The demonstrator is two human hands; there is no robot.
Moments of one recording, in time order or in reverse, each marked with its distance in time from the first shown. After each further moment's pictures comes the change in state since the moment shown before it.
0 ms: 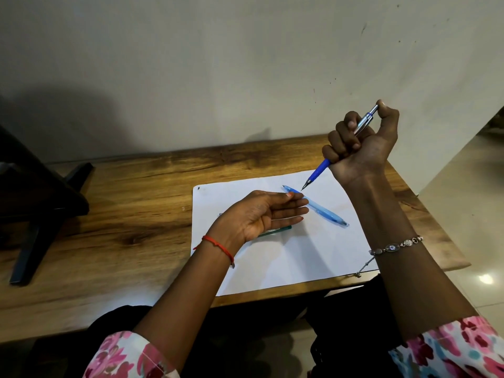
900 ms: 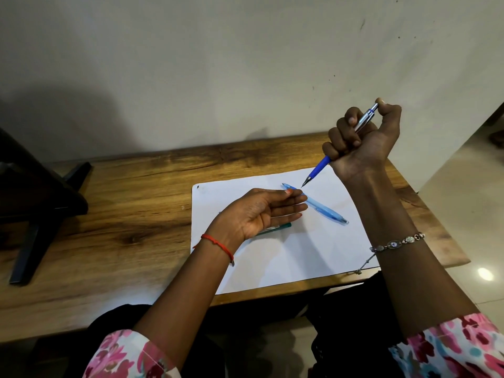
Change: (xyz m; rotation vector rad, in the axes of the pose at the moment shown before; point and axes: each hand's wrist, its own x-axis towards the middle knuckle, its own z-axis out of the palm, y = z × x) left_hand 0.002 -0.001 -0.002 -0.019 -0.008 0.014; right_hand -0.002 -0.002 0.002 -0.024 0.030 -0.015
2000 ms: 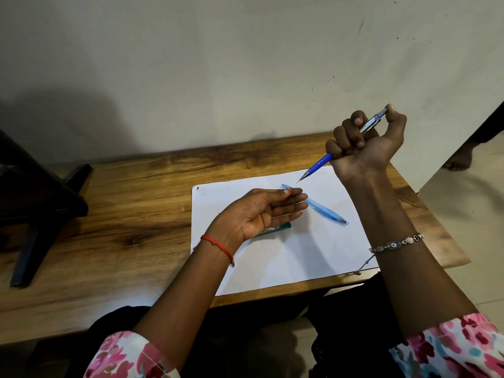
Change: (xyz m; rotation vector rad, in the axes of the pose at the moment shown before) left_hand 0.003 0.000 -0.001 -0.040 -0.055 0.020; right_hand 0.004 0.002 -0.008 0.162 0.006 -0.039
